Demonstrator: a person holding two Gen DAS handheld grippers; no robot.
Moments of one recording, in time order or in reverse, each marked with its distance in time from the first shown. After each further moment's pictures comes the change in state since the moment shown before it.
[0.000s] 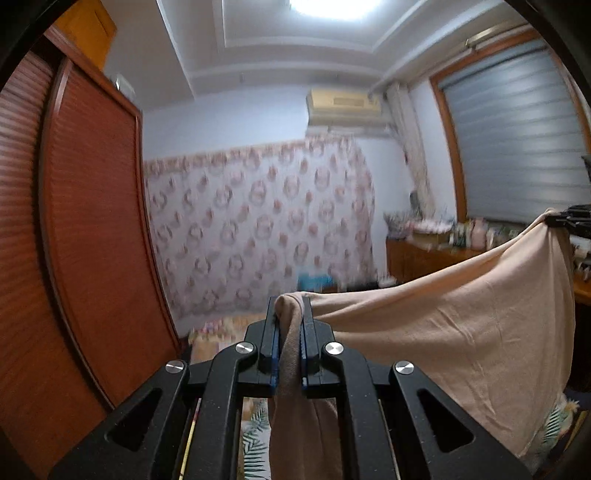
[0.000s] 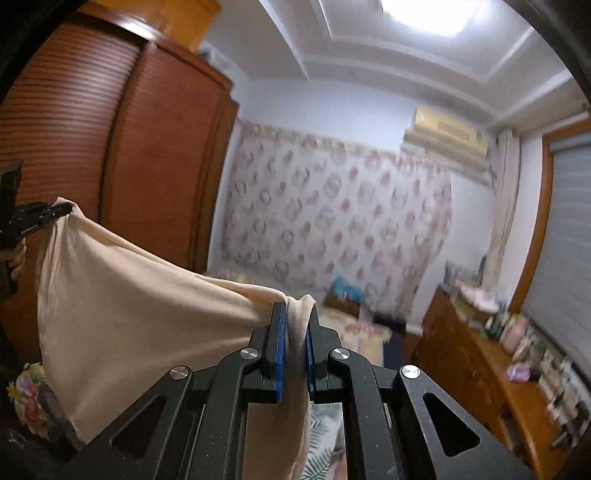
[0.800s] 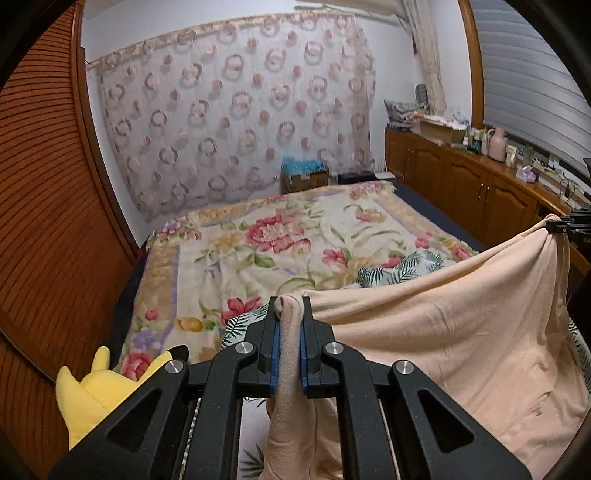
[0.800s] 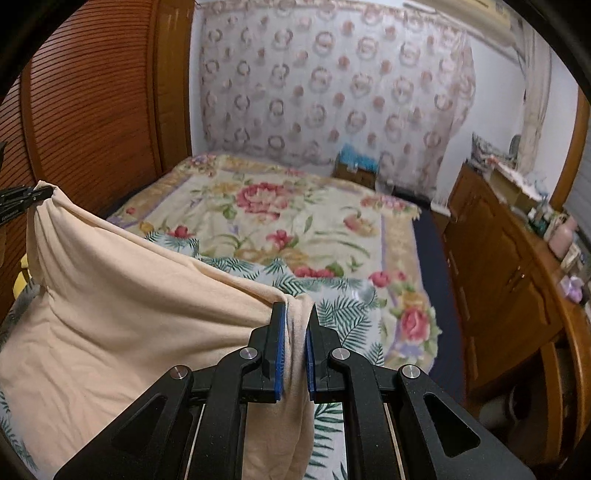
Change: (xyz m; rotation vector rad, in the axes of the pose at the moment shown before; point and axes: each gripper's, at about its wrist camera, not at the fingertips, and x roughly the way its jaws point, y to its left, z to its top) left arm 0.267 -0.042 -0.116 0.002 0.431 -0.065; right arm 0.289 -0.045 -0.013 0.122 0.457 0.051
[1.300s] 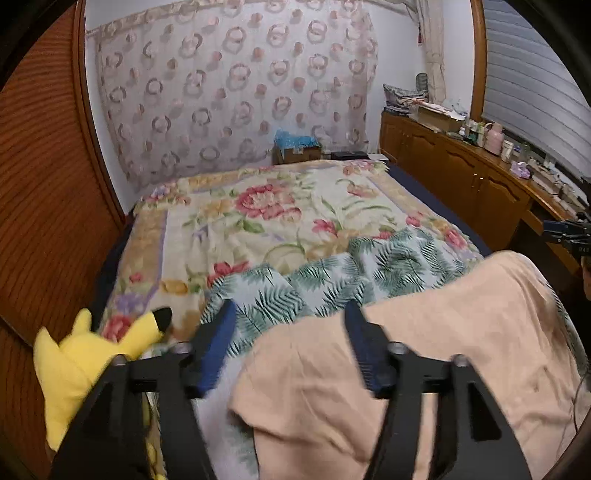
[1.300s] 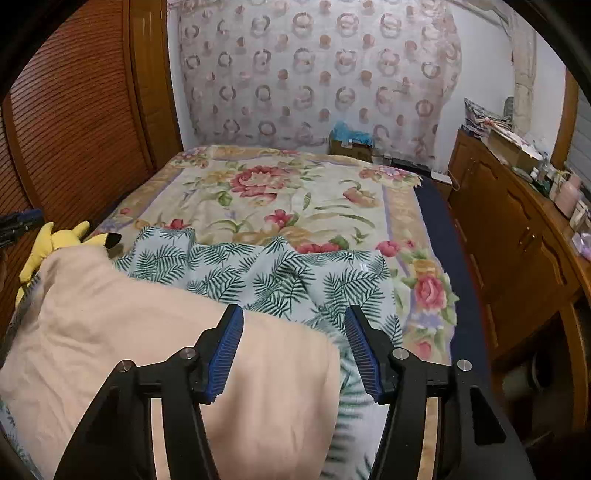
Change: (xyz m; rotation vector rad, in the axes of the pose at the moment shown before) left arm -0.002 0.010 -0.046 -0.066 0.089 -0.077; right arm -0.004 -0.011 -0.050 0.112 0.009 0.027
